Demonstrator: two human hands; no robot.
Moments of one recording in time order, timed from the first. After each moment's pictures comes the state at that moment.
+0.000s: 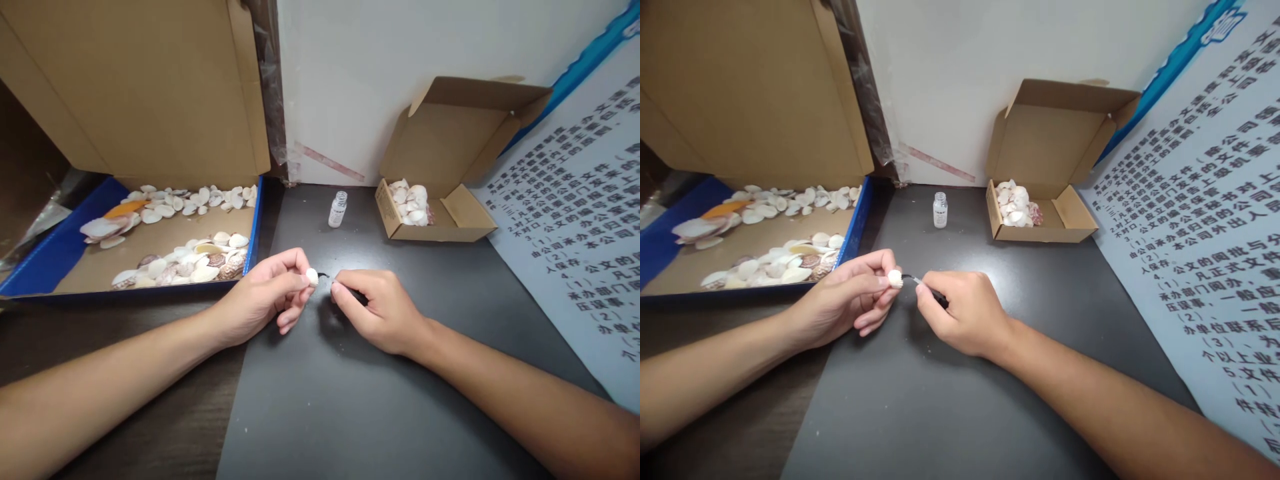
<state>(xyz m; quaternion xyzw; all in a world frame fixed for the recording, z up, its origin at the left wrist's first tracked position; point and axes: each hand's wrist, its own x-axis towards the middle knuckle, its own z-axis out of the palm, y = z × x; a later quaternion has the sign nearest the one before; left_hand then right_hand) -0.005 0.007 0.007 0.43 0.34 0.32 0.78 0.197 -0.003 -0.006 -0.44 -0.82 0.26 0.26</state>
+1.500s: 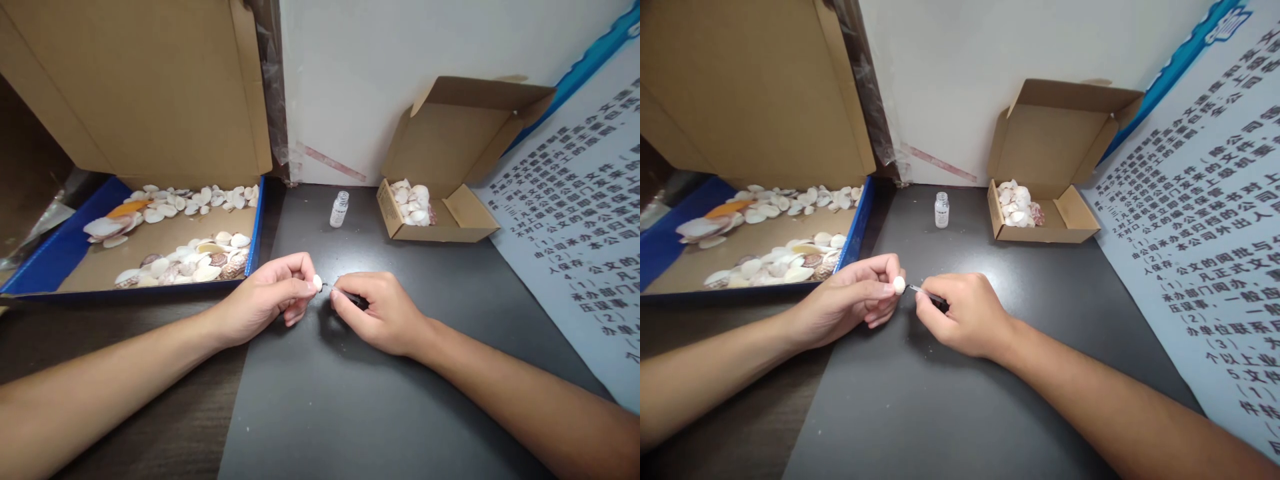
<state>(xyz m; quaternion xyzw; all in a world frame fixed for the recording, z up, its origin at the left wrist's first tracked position) -0.004 0.007 0.006 0.44 0.34 0.33 0.76 0.197 -0.002 -0.006 -0.42 -0.83 0.27 0.25</state>
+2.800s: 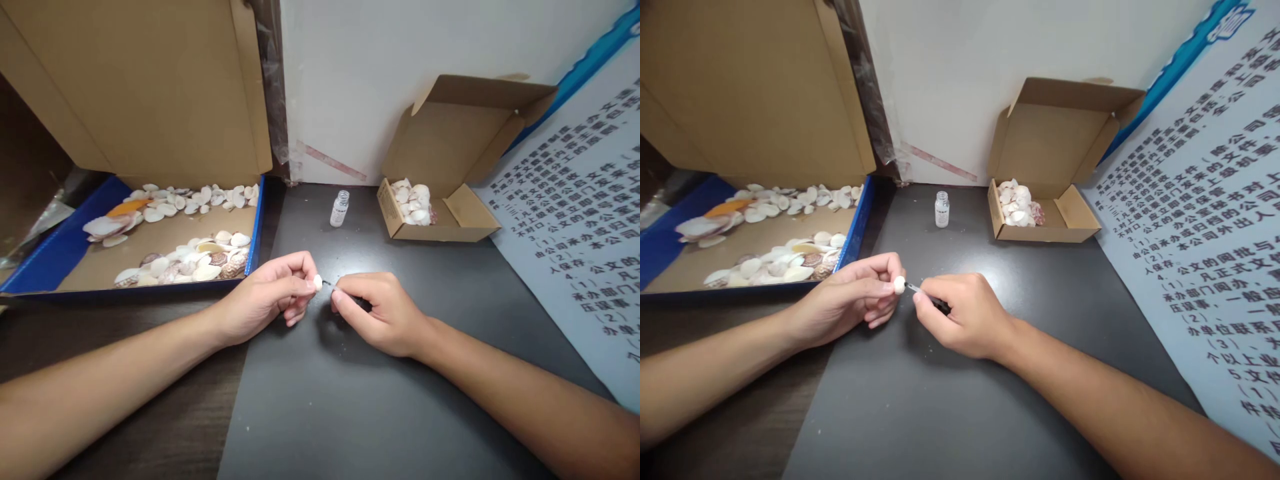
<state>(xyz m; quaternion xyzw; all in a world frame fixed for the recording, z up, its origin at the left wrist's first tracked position) -0.005 0.008 0.004 0.43 0.31 0.32 0.78 0.199 -0.002 -0.005 -0.37 -0.84 0.29 0.27</state>
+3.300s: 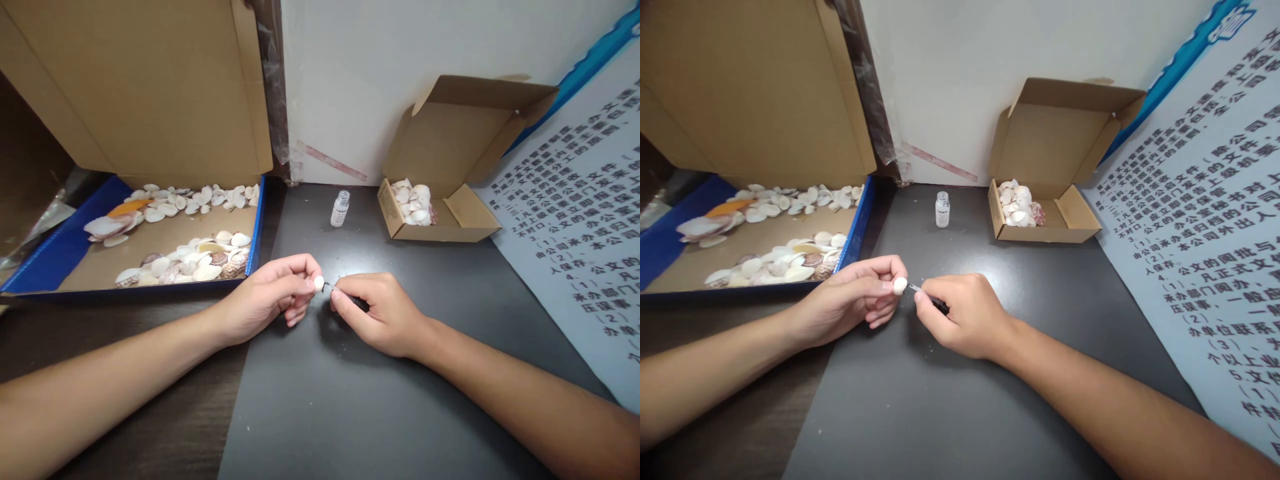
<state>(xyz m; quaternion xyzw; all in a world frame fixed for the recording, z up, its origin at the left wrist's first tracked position) -0.006 0.009 0.003 0.45 0.32 0.31 0.77 0.198 -0.002 -0.006 -0.40 -0.84 0.28 0.25</state>
